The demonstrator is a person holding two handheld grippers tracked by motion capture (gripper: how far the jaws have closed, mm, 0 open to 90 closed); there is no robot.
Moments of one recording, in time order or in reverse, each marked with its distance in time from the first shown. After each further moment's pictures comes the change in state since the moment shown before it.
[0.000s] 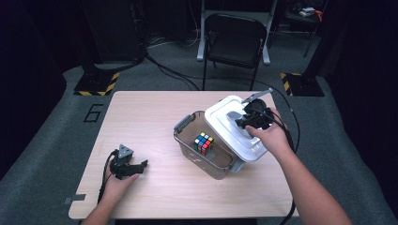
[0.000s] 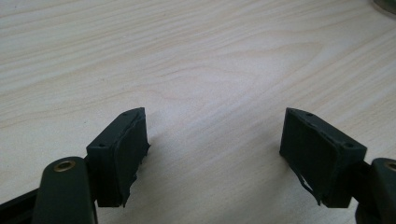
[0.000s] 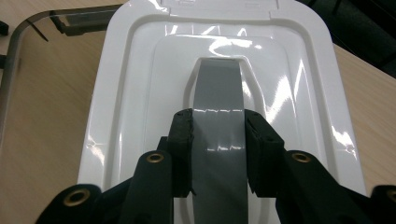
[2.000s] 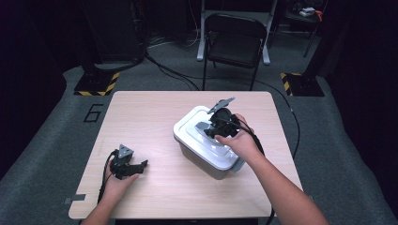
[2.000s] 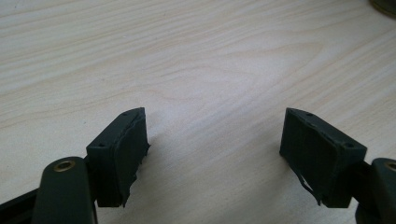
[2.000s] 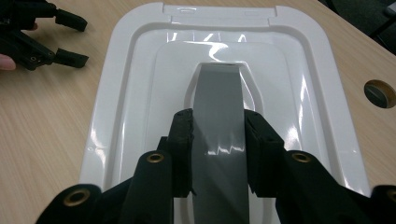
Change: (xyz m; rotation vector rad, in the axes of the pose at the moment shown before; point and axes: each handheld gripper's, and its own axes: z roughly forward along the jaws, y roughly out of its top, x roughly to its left) left arm 0.000 0.000 0.000 0.000 0.000 0.001; right arm 0.076 0.027 0.045 -0.001 0.145 -0.128
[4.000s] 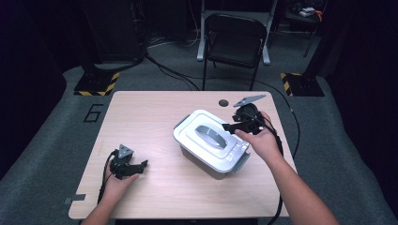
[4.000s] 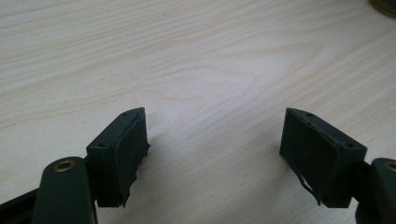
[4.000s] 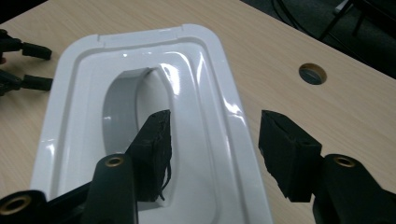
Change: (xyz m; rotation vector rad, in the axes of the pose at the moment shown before) left arm 0.000 0.000 0.000 0.000 0.000 -0.001; right arm -0.041 -0.032 -0.043 -0.101 -0.084 0.144
